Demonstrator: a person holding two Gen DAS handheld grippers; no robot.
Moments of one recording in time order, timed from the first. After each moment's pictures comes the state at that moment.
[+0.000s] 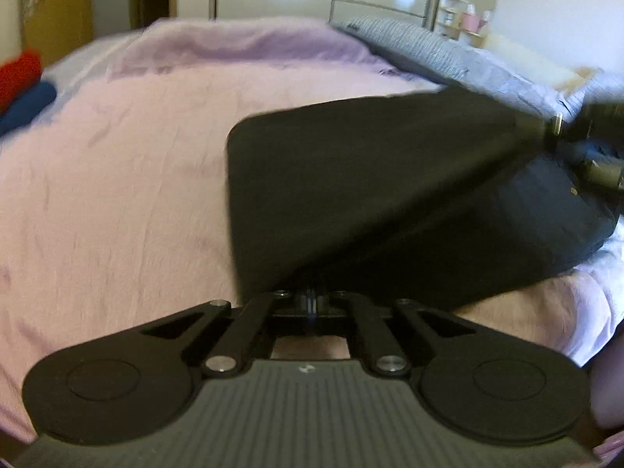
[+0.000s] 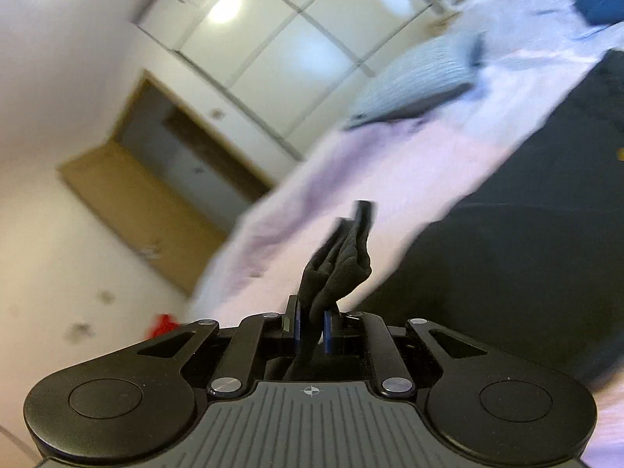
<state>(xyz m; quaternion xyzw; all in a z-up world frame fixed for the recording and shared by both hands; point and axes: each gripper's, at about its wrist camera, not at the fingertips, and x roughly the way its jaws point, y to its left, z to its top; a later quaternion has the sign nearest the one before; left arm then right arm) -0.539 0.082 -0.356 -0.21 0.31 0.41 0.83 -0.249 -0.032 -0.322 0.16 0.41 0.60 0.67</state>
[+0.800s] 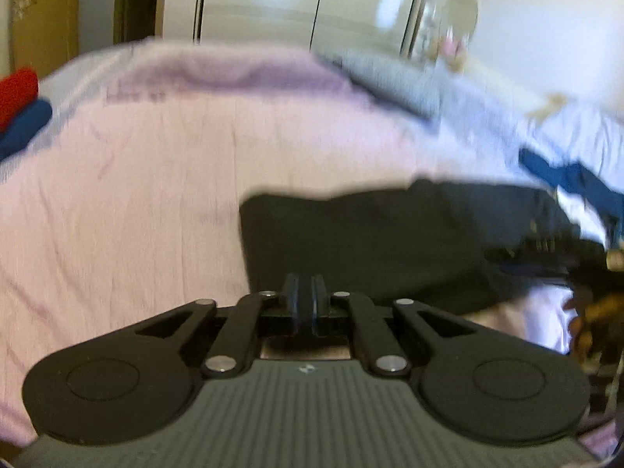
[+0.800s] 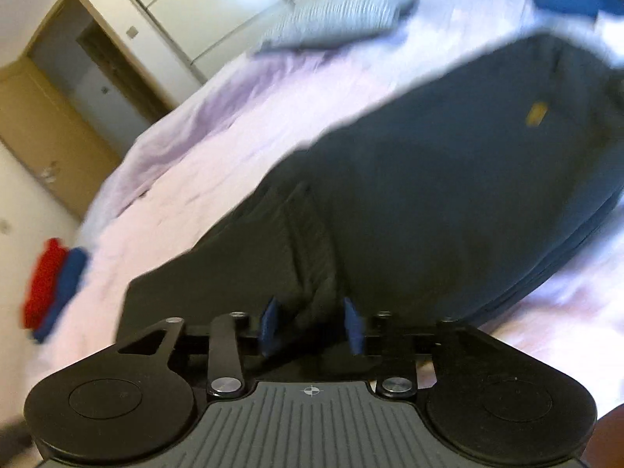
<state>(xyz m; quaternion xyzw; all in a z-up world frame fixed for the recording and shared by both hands) -0.577 0.097 -0.291 -0.21 0.26 0.37 0.87 -0.265 -0.028 -0.335 0.00 0.41 0.52 0.75</state>
